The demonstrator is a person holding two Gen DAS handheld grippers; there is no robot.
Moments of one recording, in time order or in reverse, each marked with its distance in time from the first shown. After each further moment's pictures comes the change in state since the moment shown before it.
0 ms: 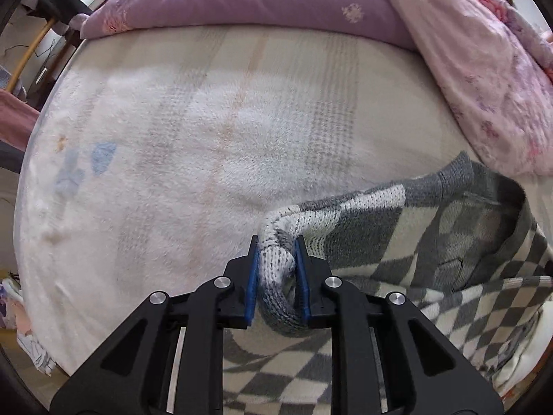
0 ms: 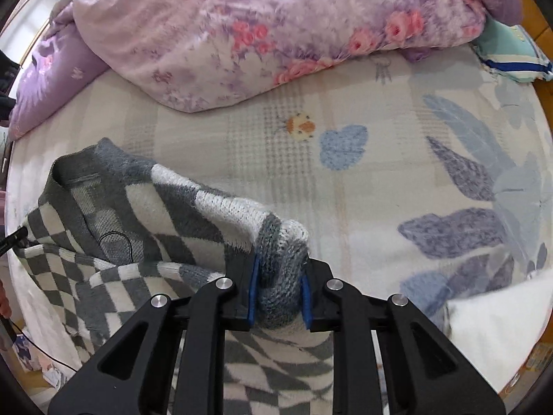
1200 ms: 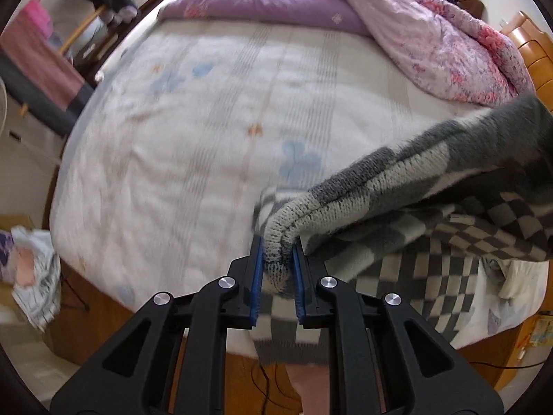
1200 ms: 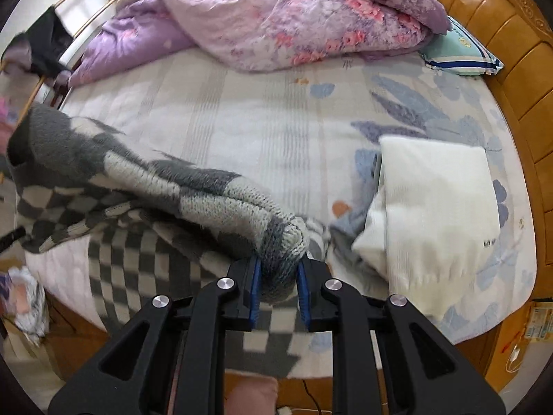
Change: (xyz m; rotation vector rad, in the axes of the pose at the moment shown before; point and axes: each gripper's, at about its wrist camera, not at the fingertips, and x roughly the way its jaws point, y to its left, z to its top) left arm -0.204 0.065 -0.327 -0.018 -0.077 -0.012; right arm -0.185 0.009 -0.294 -0.128 -0.150 0.017
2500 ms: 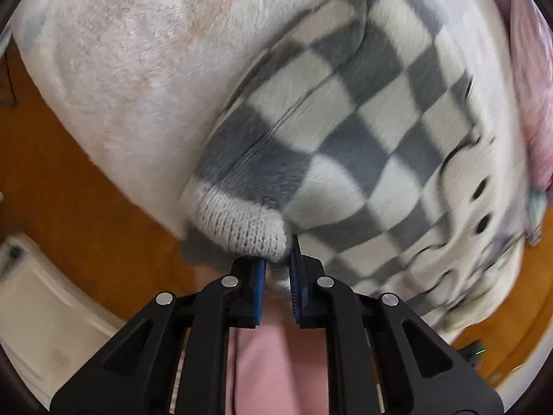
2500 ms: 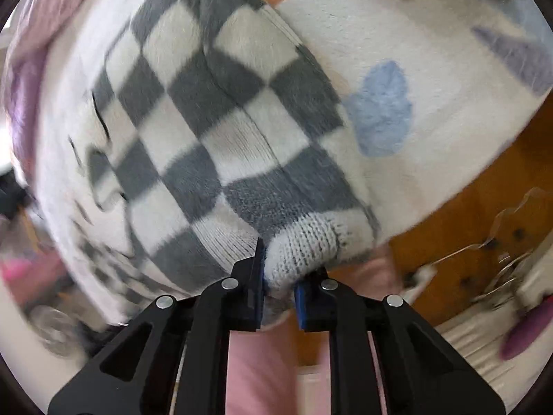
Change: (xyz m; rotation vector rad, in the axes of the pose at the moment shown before) left arm 0.190 0.058 -0.174 -0.530 0.515 -0.185; right arm 0.174 -0.062 -0.182 0.676 0.490 0.190
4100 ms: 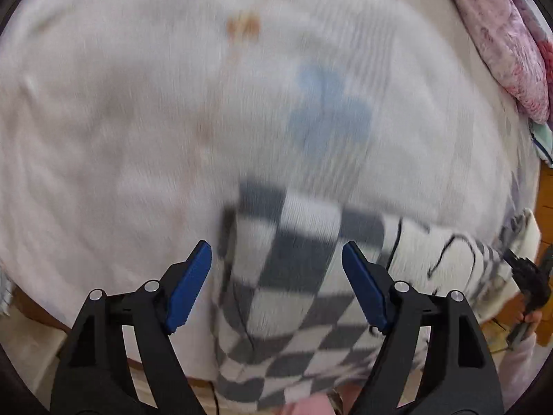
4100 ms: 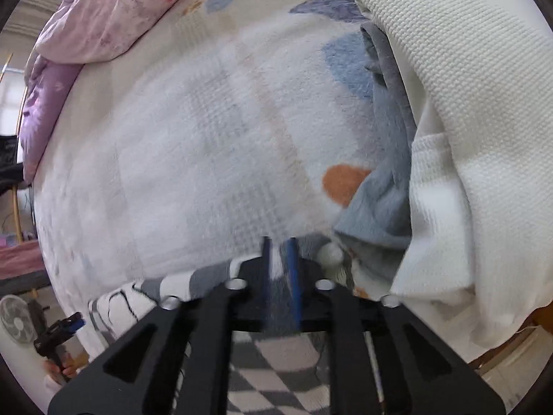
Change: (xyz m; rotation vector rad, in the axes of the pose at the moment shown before) left arm -0.066 -0.127 0.196 0.397 -0.046 0.071; right arm -0.063 0.115 0.214 -0.213 -0.214 -0.029
